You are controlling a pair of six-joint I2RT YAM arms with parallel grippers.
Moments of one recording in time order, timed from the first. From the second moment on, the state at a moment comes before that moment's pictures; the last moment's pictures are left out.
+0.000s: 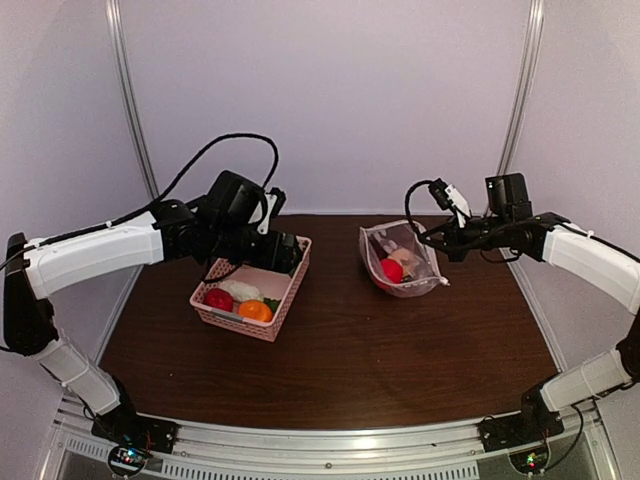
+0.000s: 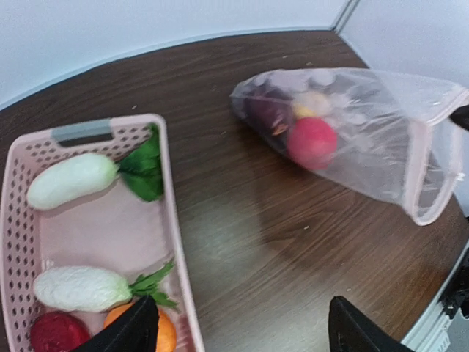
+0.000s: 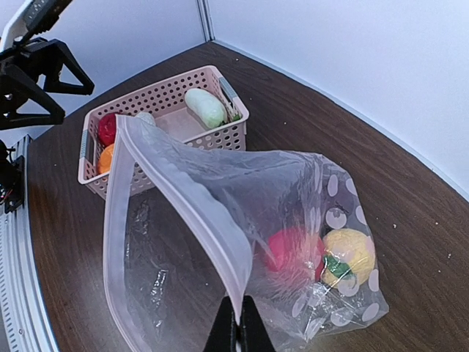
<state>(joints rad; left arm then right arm) -0.87 1.55 1.35 -0.49 -0.10 -0.40 0.31 1.30 1.05 -0.32 -0.57 -0.23</state>
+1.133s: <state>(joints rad) -0.68 1.65 1.19 -0.66 -0.07 -0.36 0.26 1.39 1.15 -0.47 -0.38 -0.26</state>
